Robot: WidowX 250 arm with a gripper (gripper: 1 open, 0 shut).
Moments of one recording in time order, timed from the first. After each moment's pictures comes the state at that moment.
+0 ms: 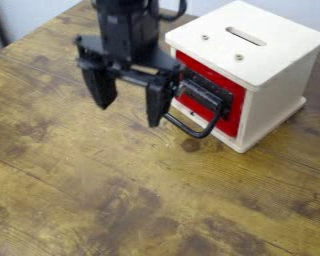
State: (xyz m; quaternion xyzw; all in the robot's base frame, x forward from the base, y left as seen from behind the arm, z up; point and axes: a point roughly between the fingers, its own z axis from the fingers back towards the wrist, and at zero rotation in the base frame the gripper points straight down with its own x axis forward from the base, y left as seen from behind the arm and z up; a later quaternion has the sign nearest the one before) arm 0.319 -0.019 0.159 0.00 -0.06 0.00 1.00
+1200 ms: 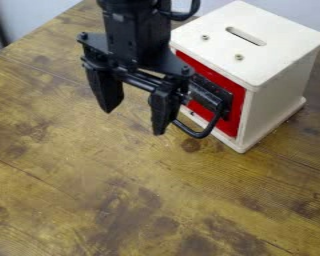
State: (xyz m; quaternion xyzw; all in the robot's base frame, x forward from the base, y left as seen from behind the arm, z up) arm 0.309 -0.025 0.156 0.00 -0.05 -0.02 1.00
